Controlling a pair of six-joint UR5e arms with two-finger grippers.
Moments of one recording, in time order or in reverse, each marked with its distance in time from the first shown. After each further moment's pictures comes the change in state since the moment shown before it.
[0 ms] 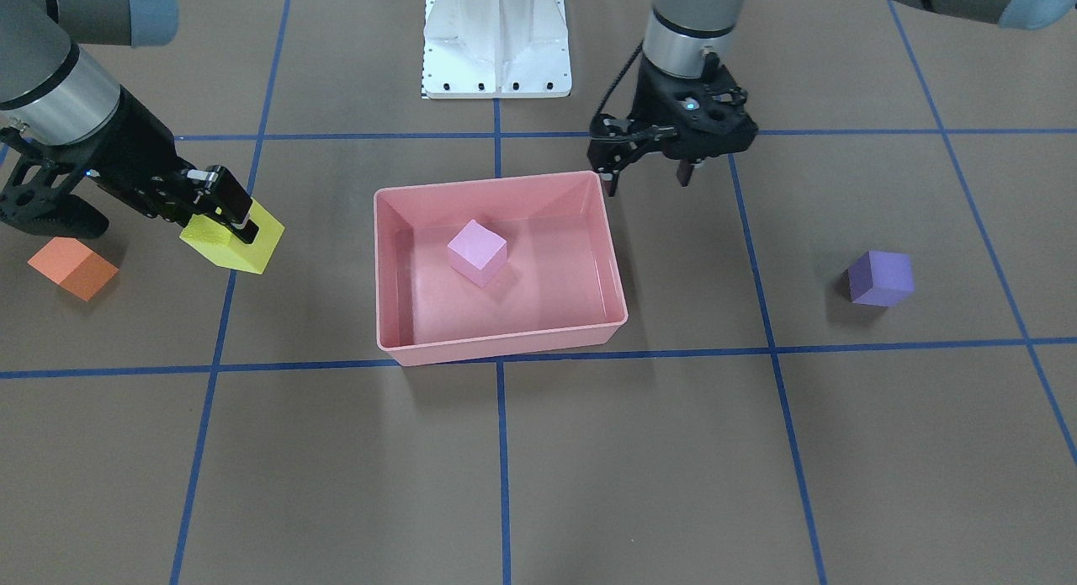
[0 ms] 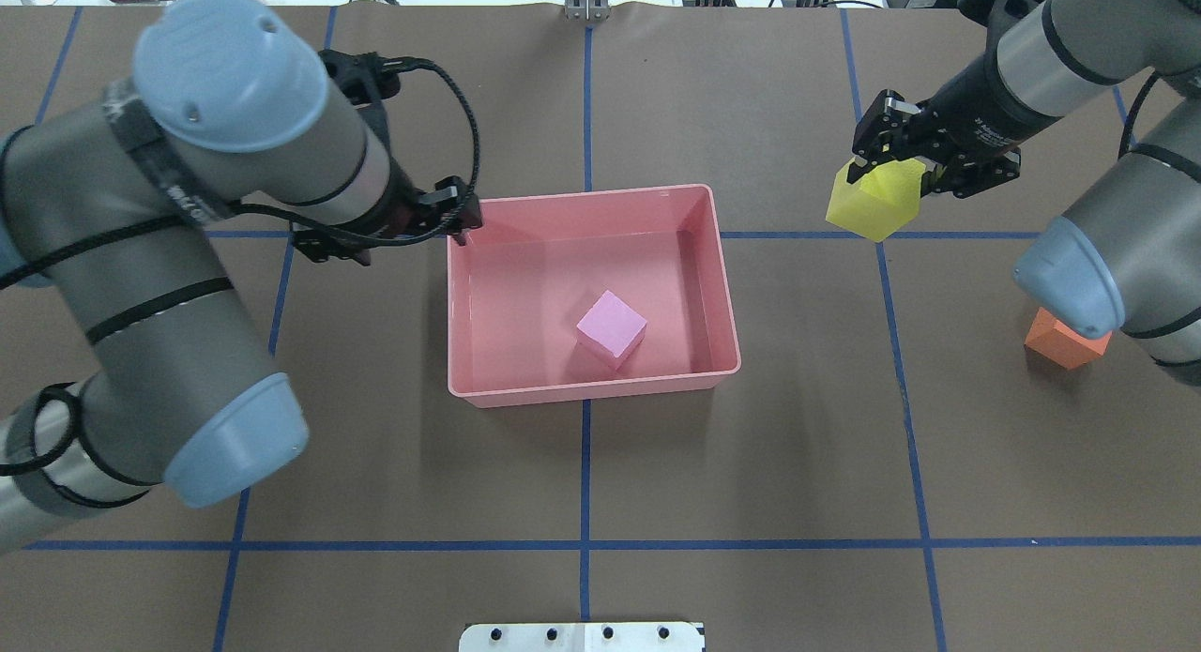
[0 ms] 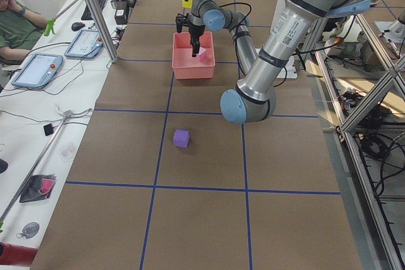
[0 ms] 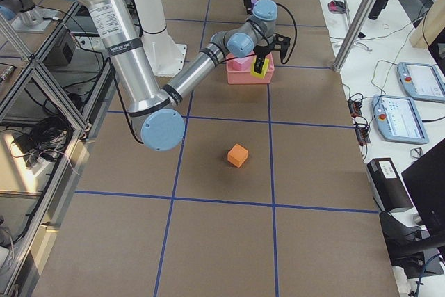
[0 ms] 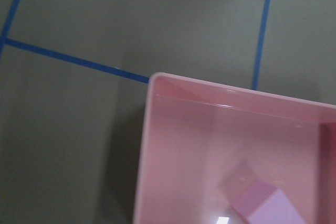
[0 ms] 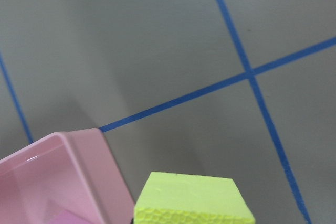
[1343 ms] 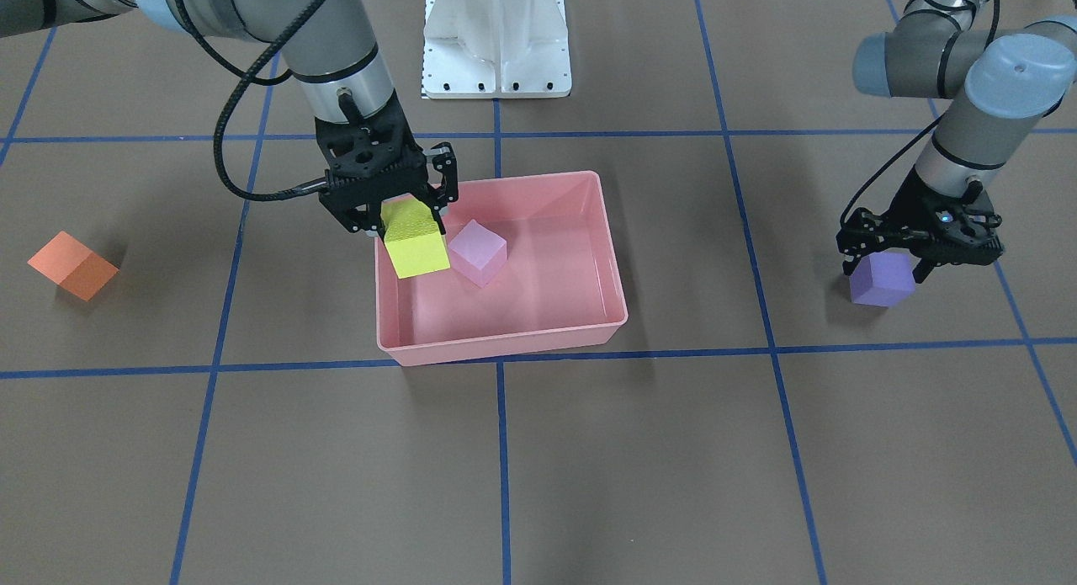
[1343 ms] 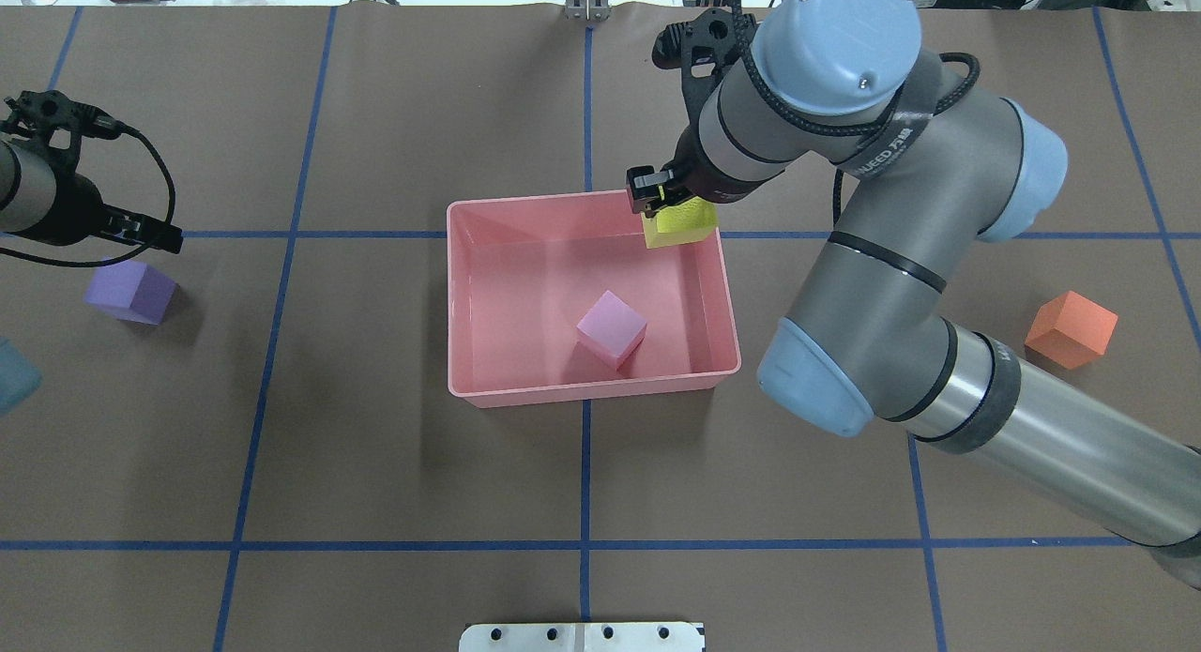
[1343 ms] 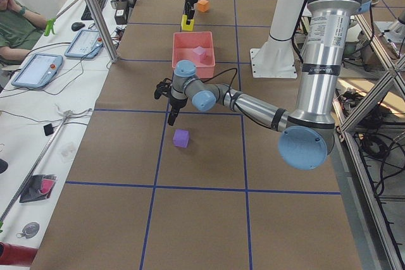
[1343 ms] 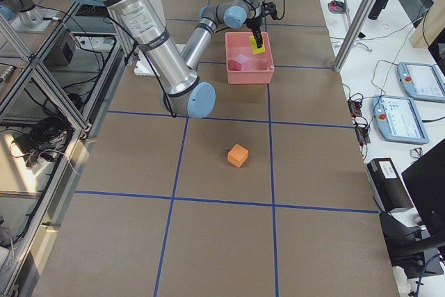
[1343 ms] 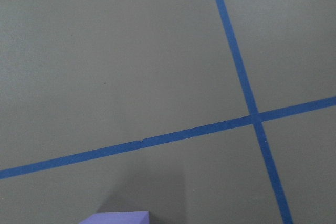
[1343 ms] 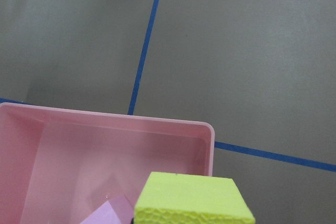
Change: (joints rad) left arm -0.247 0.475 0.276 -0.675 -0.094 0.527; right arm -0.312 0.293 -0.126 -0.071 -0.409 -0.243
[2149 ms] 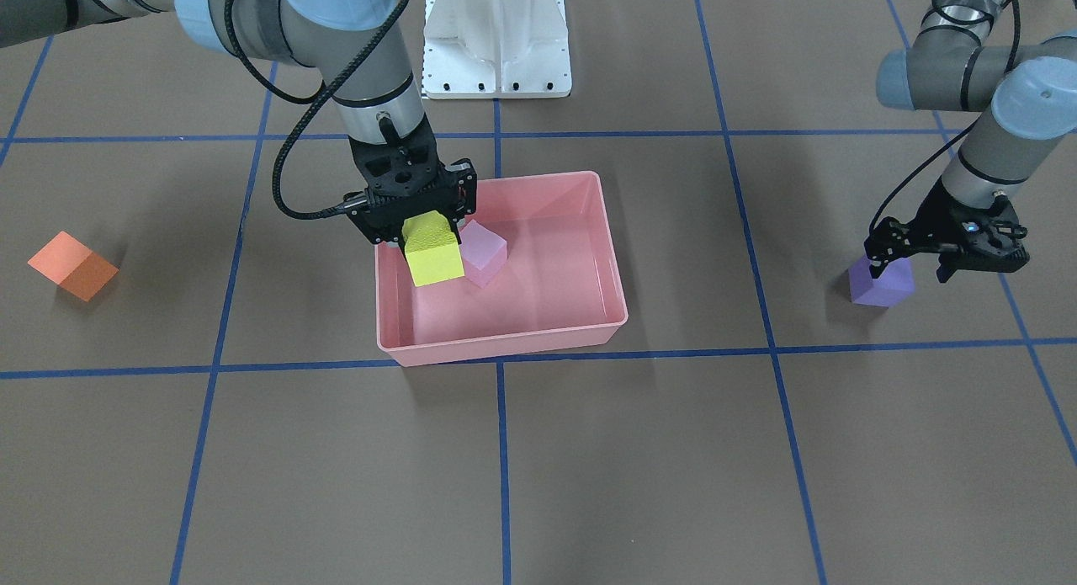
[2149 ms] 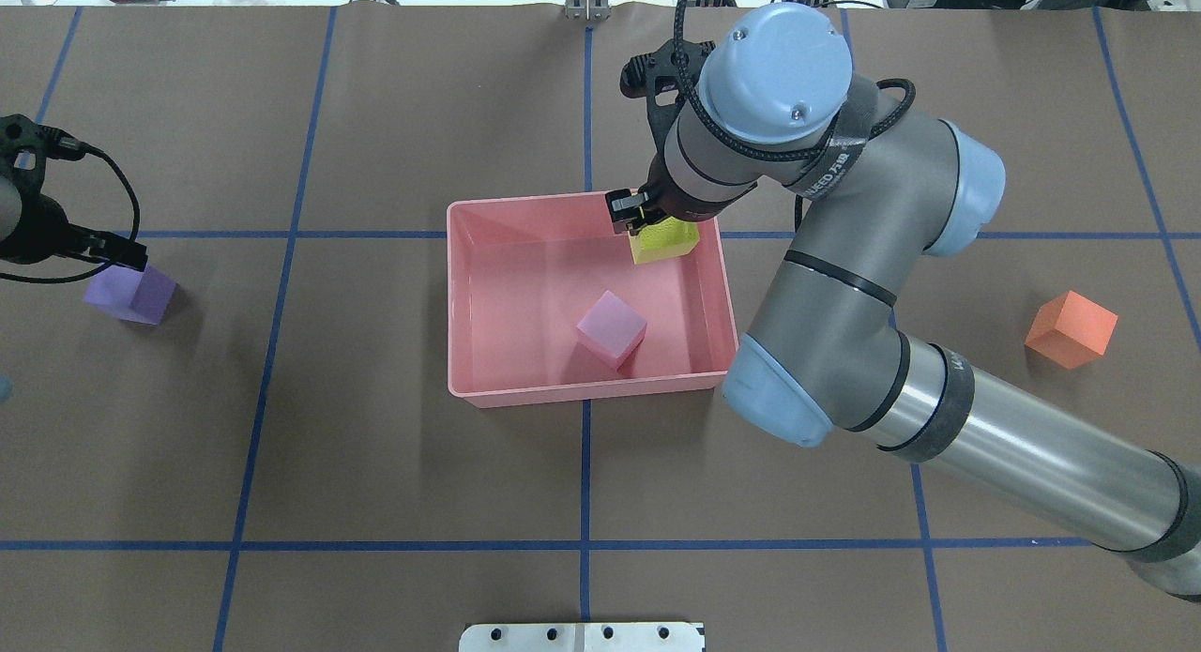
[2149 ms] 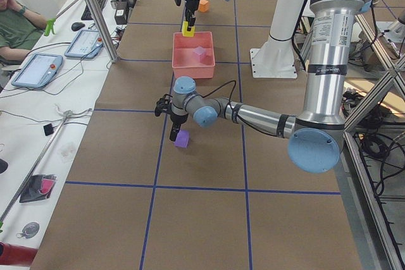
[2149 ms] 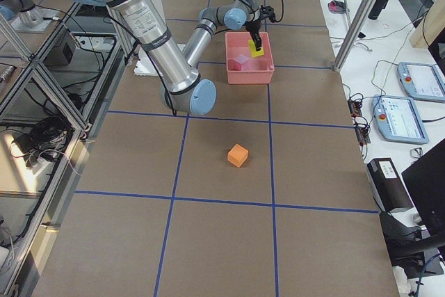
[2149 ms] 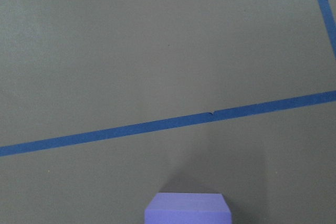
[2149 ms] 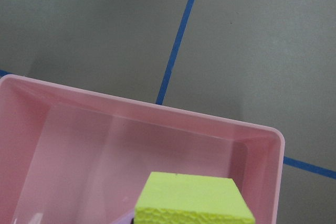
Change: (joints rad) left arm -0.011 0.040 0.099 -0.096 -0.017 -0.017; right arm -0.035 0.016 -0.050 0.003 -0.030 -0.024
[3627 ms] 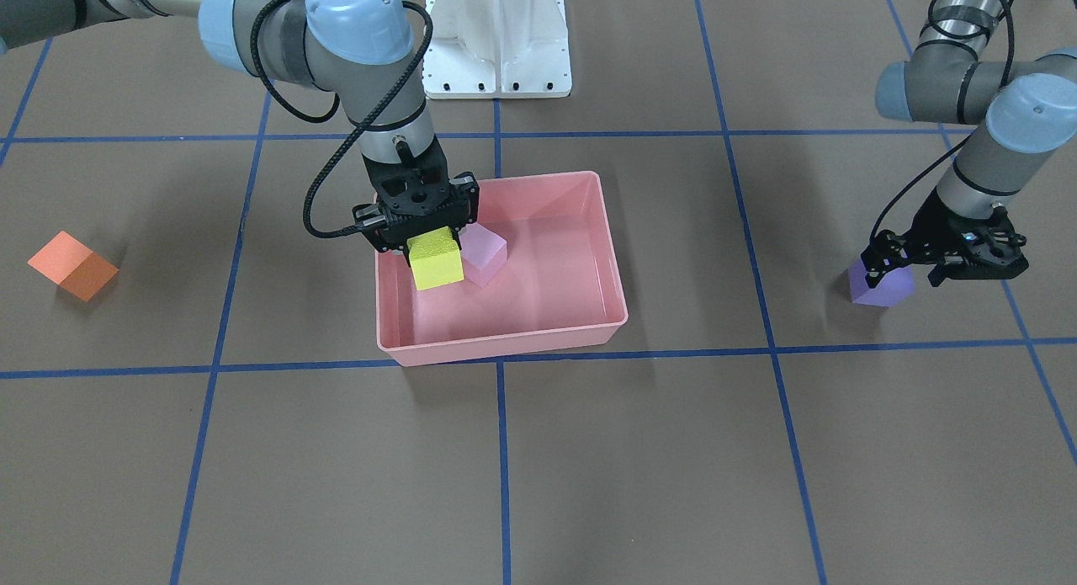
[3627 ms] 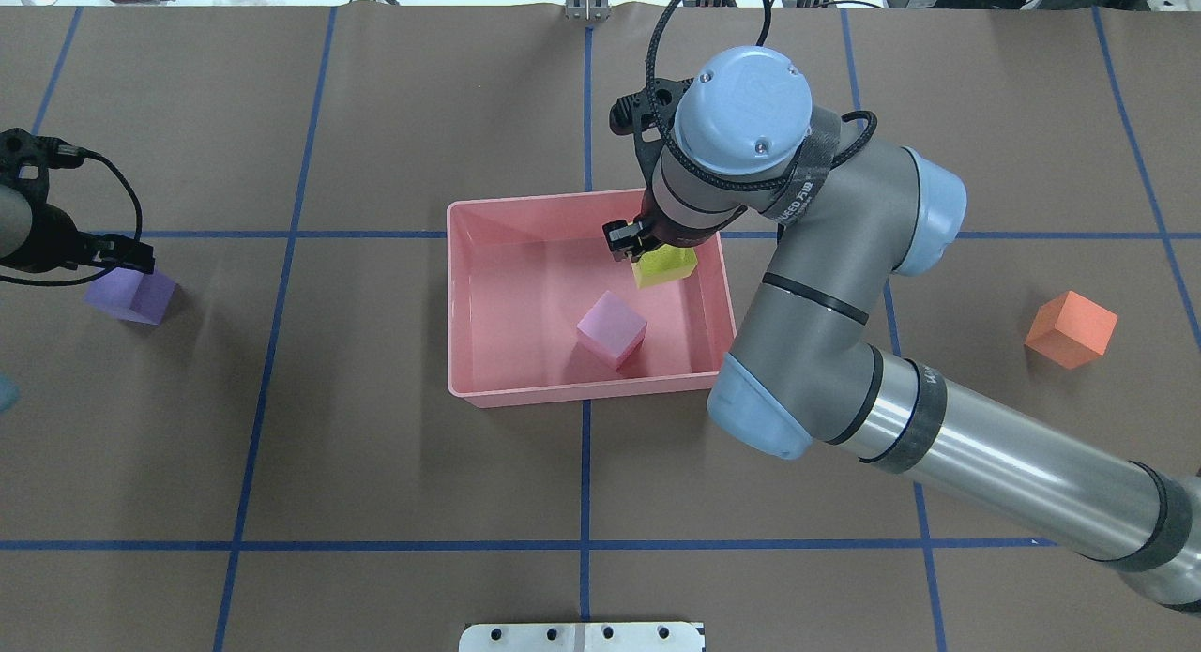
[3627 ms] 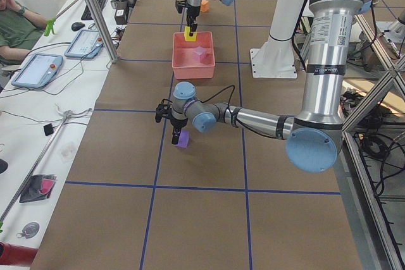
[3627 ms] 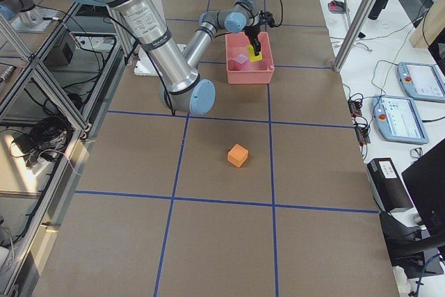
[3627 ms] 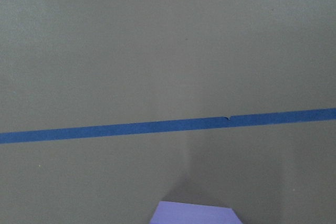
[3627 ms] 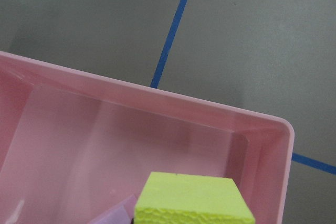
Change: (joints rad) left arm 0.014 -0.006 0.040 -0.041 -0.003 -0.143; right arm -0.030 -0.003 -0.051 0.001 -0.001 -0.033
